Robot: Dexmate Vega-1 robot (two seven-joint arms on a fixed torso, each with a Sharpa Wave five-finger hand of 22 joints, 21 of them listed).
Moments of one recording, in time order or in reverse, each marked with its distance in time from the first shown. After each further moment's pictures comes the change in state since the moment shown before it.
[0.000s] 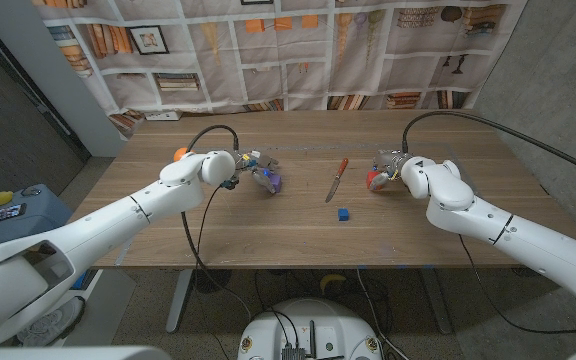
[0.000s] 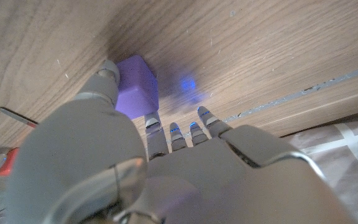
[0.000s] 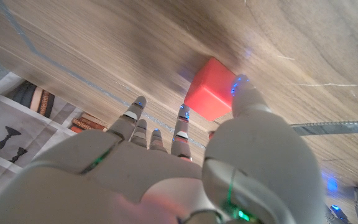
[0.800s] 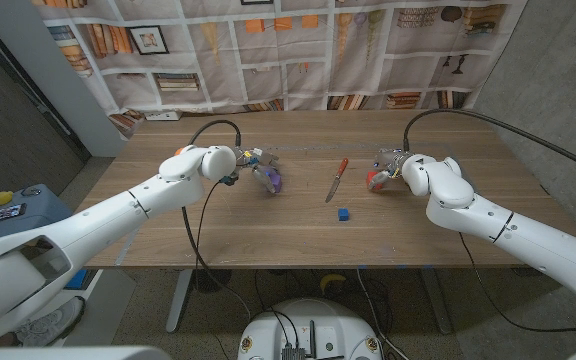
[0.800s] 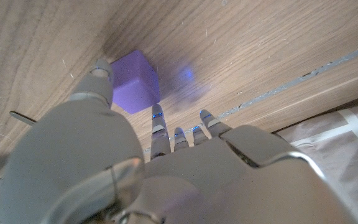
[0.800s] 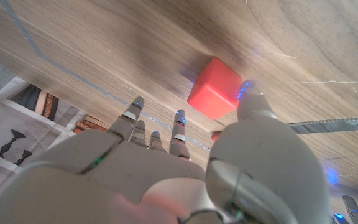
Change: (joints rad) left arm -0.021 0.018 0.007 -0.040 0.047 -0.010 -0.051; left_hand -0.029 -0.029 -0.017 0.006 -0.037 -0.244 0.054 -0.046 -0.014 -0.109 0.048 0.000 0.000 -0.073 0.023 0.000 0.000 -0.088 0.016 -0.006 0.000; right arm 0.007 -0.003 -0.003 -0.014 -0.002 -0.031 0.029; right_hand -0.082 -0.021 -0.032 0.013 0.000 -0.099 0.023 -0.059 -0.009 -0.034 0.013 0.000 0.004 -0.020 0.015 -0.008 0.000 -0.031 0.016 0.000 0.000
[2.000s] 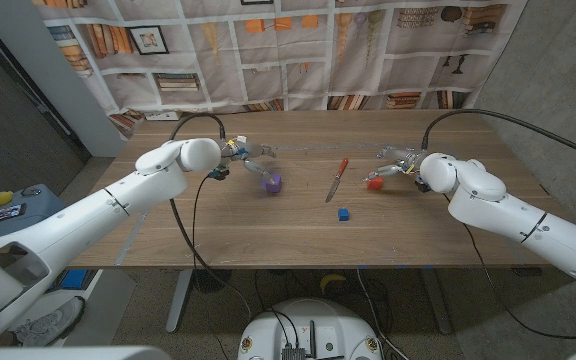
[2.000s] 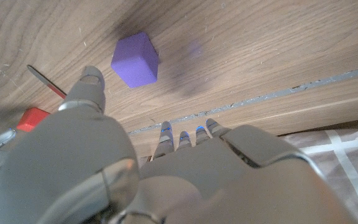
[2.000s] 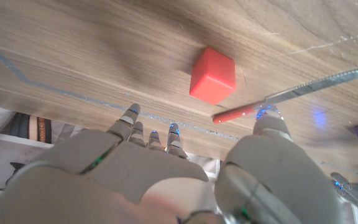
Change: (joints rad) left arm 0.087 0.051 -0.167 -0.045 -0.242 -0.005 0.036; left_hand -0.110 -0.001 -0.012 0.019 -0.018 -0.269 0.016 -0.004 -0.019 -0.065 0.067 0.004 -0.003 -0.005 0.048 -0.003 0.000 -0.115 0.020 -0.003 0.000; right arm -0.124 -0.077 0.200 -0.042 0.371 0.097 -0.201; right_hand -0.214 -0.042 -0.090 0.065 0.059 -0.166 0.009 -0.129 -0.041 -0.012 0.009 0.015 0.006 -0.015 0.020 -0.012 0.012 -0.093 0.014 -0.006 0.000
